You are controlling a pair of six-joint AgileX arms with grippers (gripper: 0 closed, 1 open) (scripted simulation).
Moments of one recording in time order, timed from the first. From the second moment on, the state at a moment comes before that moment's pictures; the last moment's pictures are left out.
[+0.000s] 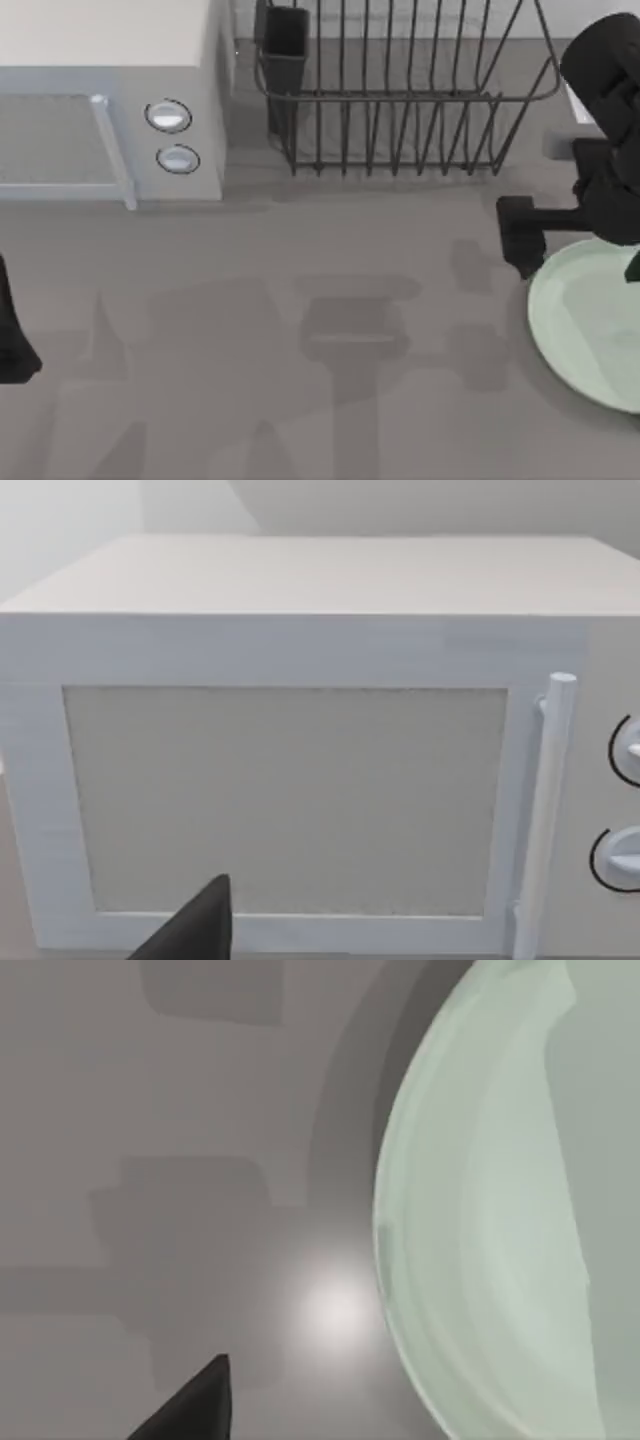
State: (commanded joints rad) left arm 0.00 0.00 0.00 0.00 0.00 0.00; right arm 0.35 1.72 1.27 -1.02 0.00 0.36
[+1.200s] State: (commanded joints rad) left arm 0.00 0.00 0.00 0.00 0.00 0.00; right arm 0.37 2.00 1.13 -0.71 0.00 0.39
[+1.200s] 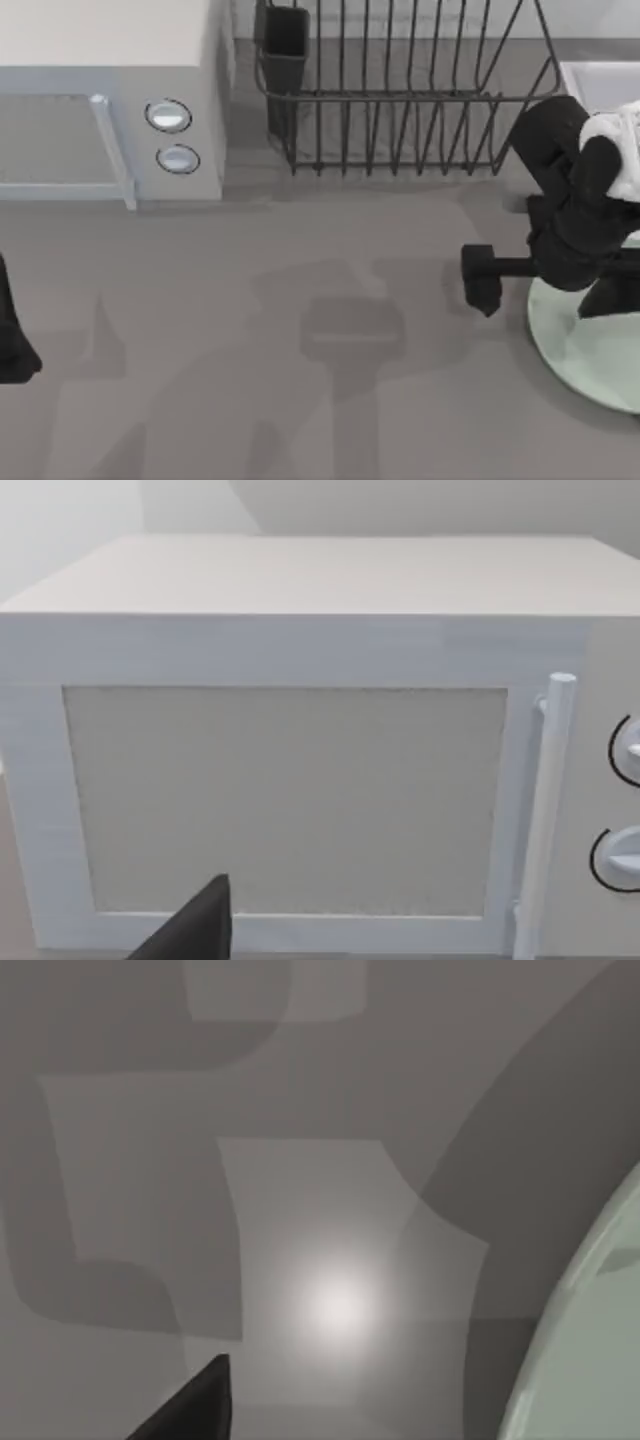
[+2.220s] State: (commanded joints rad) left arm 0.00 0.00 0.00 0.00 0.00 0.00; right arm 0.37 2.00 1.13 -0.71 0.00 0.39
